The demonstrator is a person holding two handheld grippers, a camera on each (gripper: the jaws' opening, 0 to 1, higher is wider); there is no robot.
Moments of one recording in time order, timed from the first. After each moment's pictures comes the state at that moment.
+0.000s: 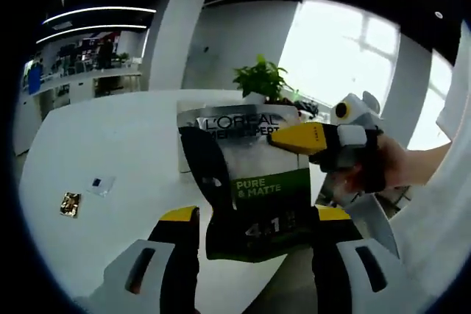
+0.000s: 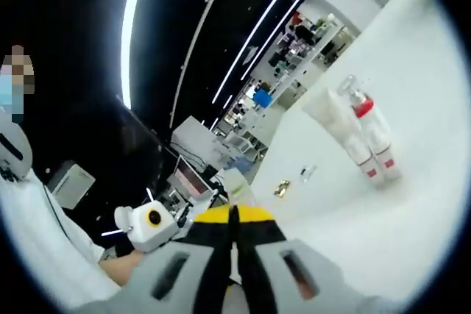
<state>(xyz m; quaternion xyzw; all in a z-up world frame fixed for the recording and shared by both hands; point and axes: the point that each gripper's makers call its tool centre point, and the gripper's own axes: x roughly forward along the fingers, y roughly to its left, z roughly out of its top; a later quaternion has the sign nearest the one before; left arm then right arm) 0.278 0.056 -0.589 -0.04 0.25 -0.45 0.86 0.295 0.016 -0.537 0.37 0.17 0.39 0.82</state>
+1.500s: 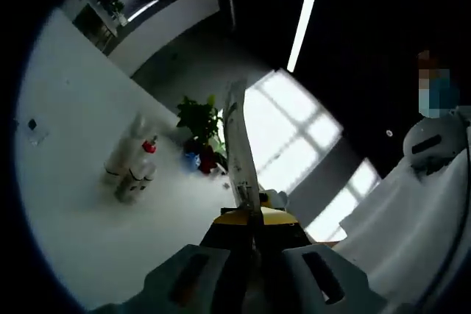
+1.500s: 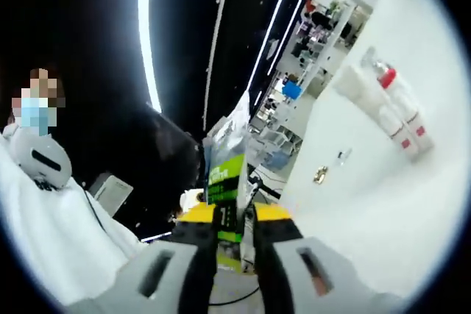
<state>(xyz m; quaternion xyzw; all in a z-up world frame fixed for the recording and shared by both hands) 0.260 0.069 -0.501 -0.38 0.21 -0.58 0.69 0.261 0.040 -0.530 0.45 0.17 0.46 0.75</state>
